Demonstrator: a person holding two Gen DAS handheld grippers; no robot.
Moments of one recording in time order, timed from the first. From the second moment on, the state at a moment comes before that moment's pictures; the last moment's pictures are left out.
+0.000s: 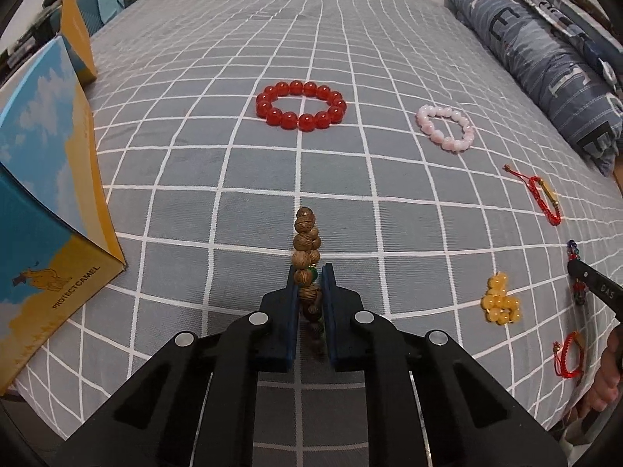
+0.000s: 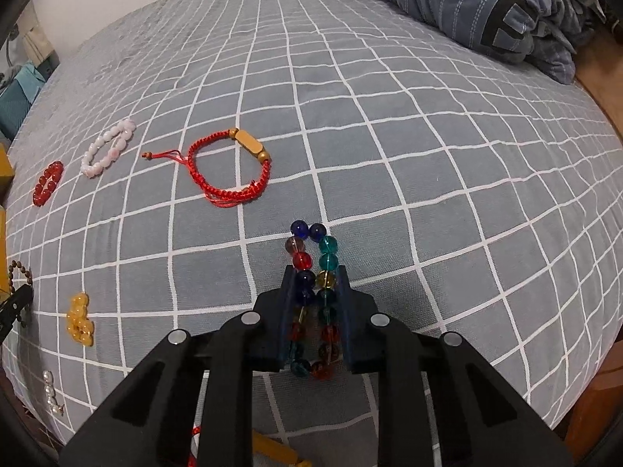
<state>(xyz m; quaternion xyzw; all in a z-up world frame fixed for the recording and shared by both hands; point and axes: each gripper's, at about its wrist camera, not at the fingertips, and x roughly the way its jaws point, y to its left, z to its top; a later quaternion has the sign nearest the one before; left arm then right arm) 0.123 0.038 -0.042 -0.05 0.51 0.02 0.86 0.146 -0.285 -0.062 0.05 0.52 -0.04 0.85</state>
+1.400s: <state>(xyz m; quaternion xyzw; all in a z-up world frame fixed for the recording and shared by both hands) 0.093 0.033 0.034 -0.04 0.38 0.04 0.92 0.111 -0.230 0.019 0.02 0.36 0.01 0.93</state>
